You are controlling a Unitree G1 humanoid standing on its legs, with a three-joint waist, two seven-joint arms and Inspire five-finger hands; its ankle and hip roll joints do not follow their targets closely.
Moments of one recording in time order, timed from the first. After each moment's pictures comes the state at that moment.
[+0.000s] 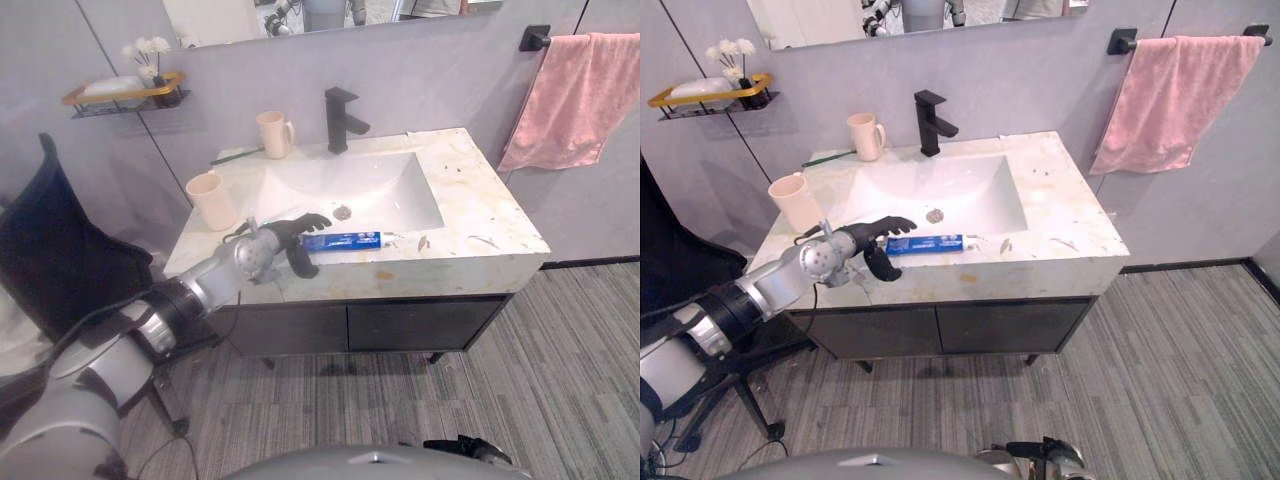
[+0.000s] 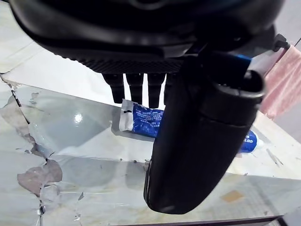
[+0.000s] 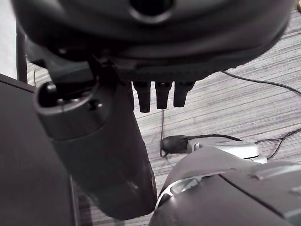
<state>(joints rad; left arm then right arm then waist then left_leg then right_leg) -0.75 0.65 -0.89 0.31 0.00 0.24 -0.13 -0.03 -0.25 0.21 1.30 0.44 0.08 -0.18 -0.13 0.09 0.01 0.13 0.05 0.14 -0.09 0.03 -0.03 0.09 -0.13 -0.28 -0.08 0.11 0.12</state>
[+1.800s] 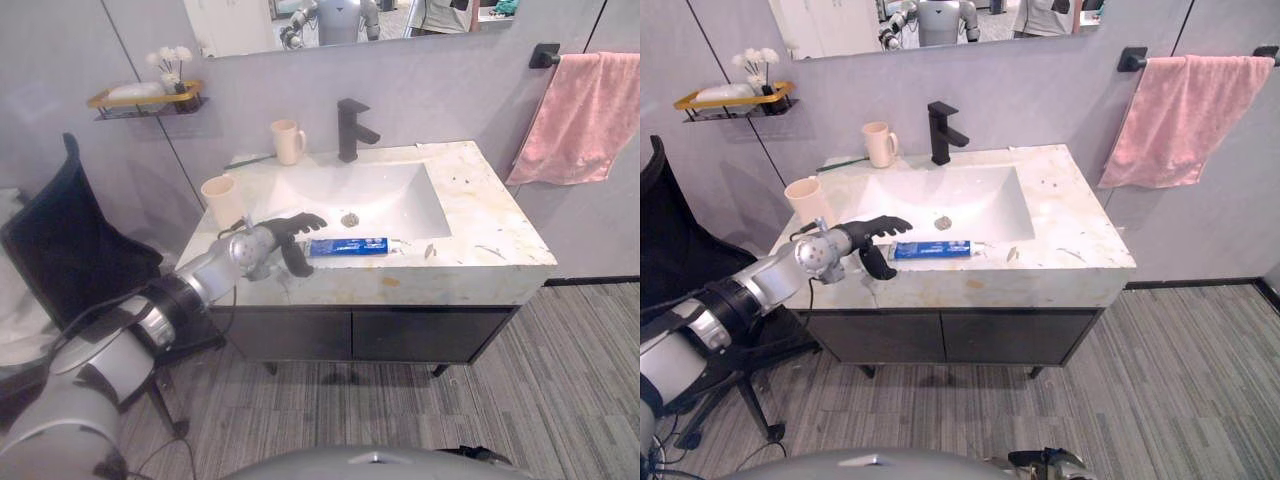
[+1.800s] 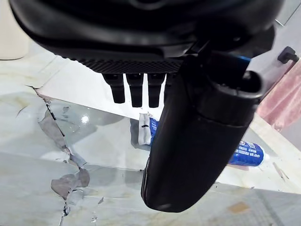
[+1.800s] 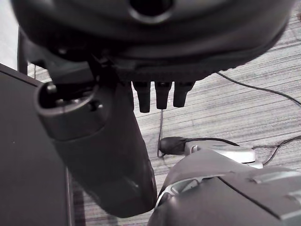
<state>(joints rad) -0.77 0.65 -0.89 0.38 -0.03 0.21 -0.18 -0.04 -0.26 0.23 1.32 0.44 0.12 -0.18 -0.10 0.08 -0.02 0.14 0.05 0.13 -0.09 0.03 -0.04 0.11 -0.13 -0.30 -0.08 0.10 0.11</state>
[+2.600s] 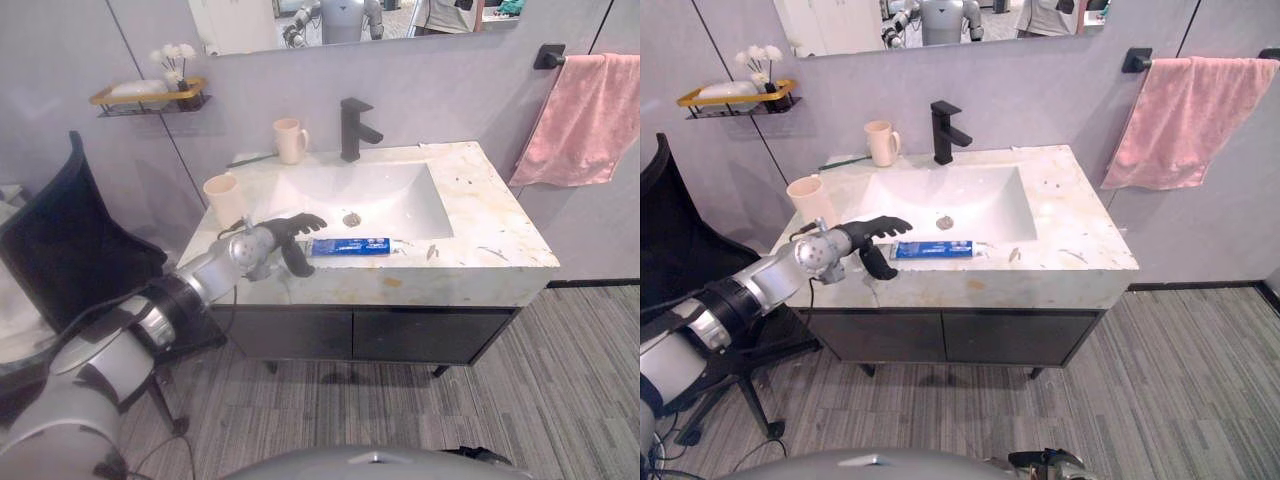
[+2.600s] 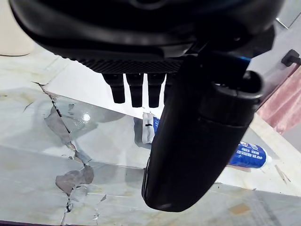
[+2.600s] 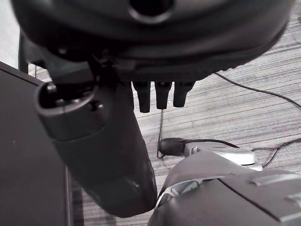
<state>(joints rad) -0.77 0.65 -0.89 0.38 -0.04 0.22 -0.18 -0.04 -0.26 0.23 1.32 0.44 0.12 -0.18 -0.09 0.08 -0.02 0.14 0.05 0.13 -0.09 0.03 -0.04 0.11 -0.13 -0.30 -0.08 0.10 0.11</state>
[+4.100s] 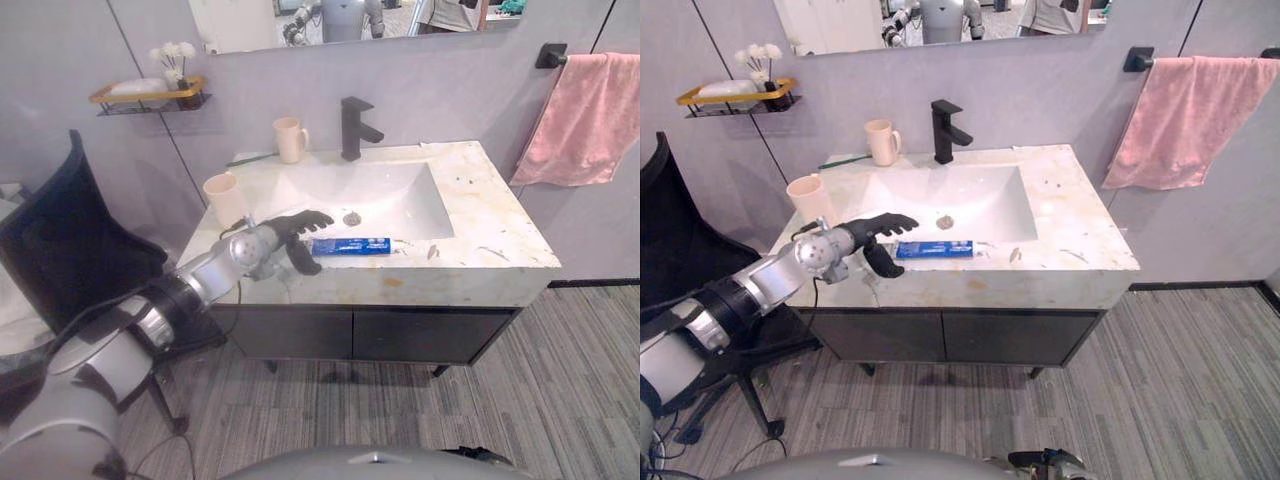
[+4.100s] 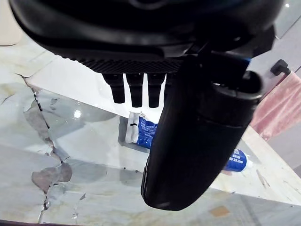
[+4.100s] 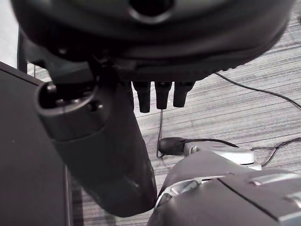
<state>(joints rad) -0.78 0.66 -0.89 0.34 -0.11 0.21 -0.14 -0.04 -0.26 0.23 1.33 0.44 0.12 -0.17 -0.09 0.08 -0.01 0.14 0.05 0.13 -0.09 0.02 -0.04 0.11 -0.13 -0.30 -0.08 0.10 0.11</state>
